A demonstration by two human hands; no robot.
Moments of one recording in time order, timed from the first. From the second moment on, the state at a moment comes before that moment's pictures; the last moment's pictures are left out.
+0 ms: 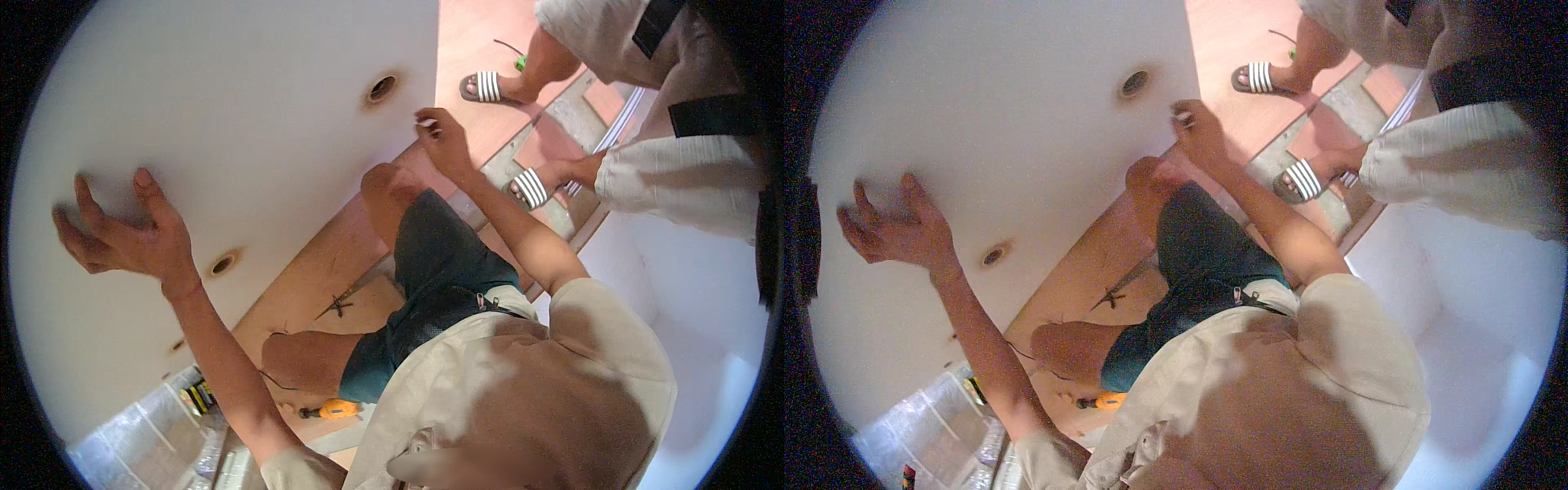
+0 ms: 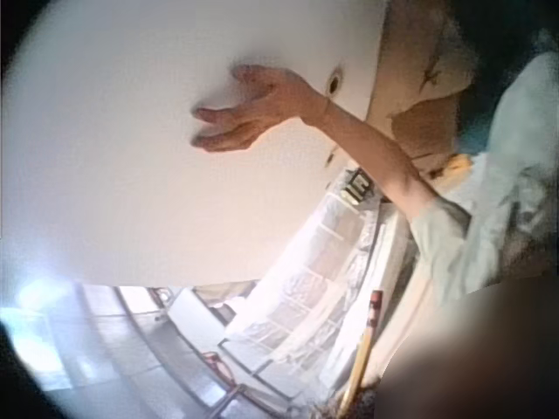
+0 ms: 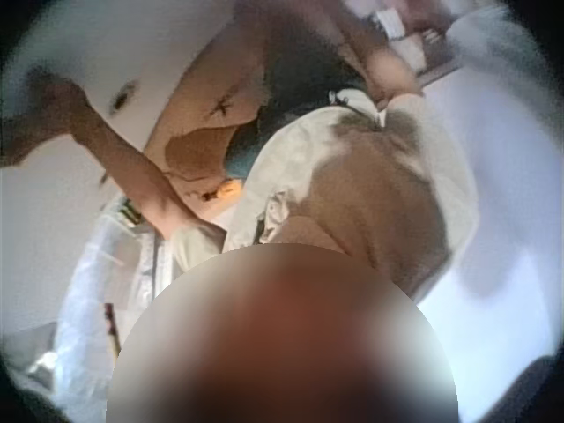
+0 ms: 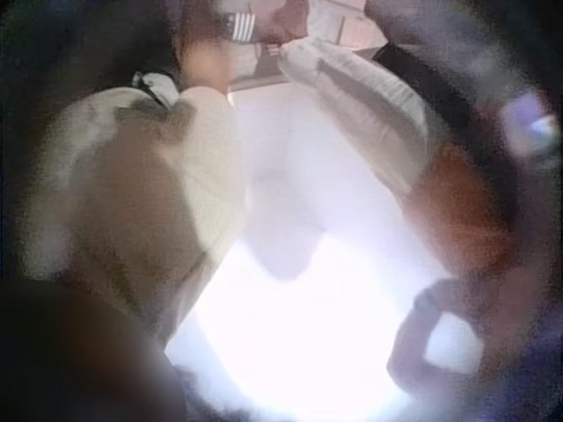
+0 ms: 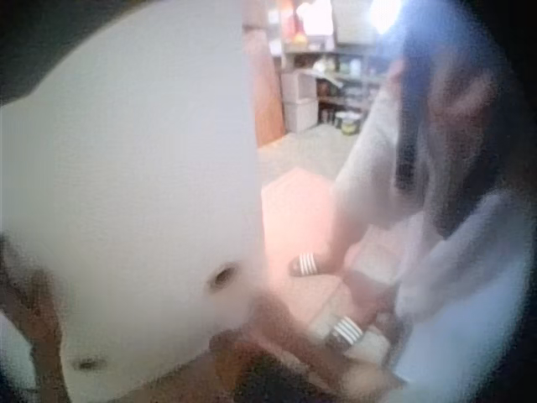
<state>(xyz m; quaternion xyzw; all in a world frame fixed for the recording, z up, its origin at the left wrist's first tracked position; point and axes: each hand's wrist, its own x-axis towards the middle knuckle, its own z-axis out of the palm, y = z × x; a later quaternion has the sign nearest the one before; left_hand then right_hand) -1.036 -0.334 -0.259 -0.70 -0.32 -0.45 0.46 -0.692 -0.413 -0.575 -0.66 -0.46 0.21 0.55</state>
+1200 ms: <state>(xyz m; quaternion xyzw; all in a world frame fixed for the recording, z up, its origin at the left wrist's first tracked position) -1.023 -0.312 -0.291 -0.66 -0.31 -0.44 0.53 -0.759 -0.392 -0.558 -0.58 -0.46 0.19 0.65</state>
